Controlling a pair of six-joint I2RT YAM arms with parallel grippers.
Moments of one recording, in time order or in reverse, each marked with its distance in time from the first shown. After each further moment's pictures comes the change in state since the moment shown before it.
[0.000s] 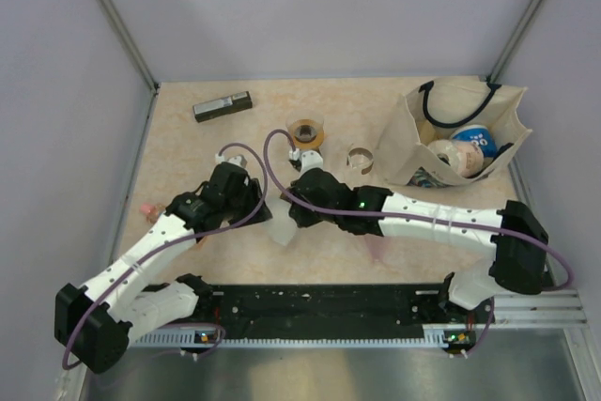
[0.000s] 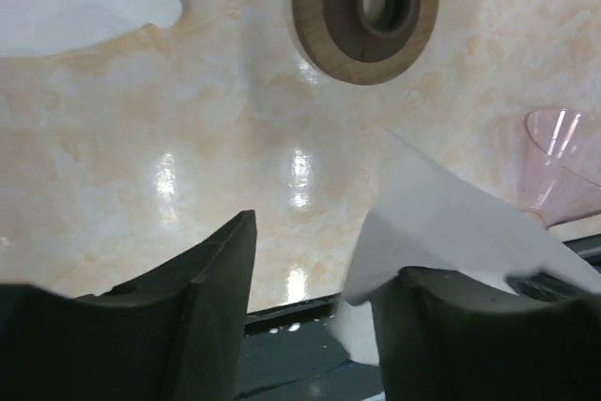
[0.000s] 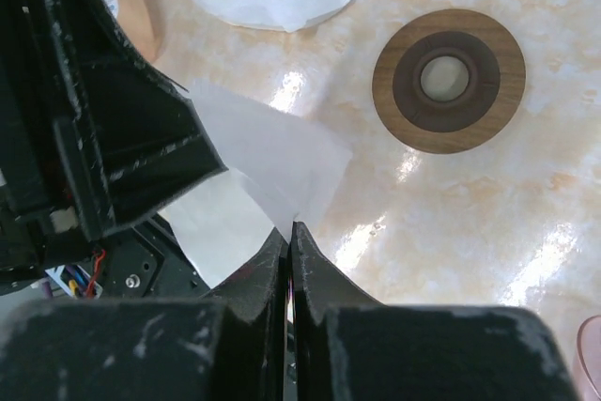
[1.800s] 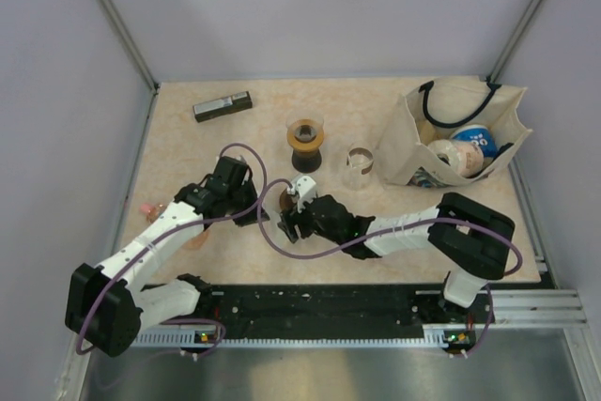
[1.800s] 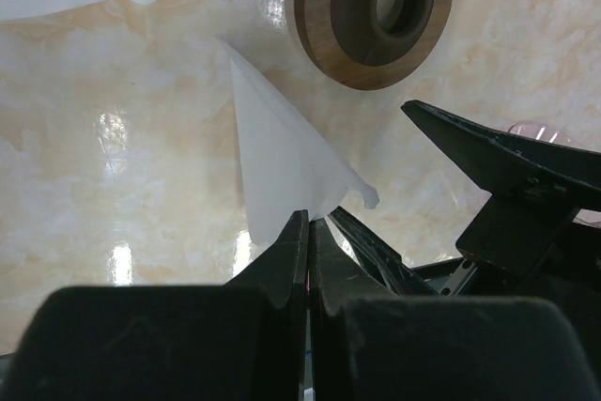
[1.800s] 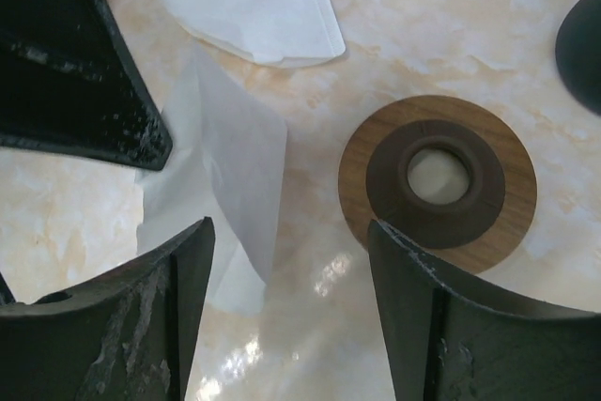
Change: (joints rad) left arm 0.078 0.120 -0.002 0.038 0.110 -0.095; right arm -0.035 0.164 -0.443 0.901 -0.051 -0.411
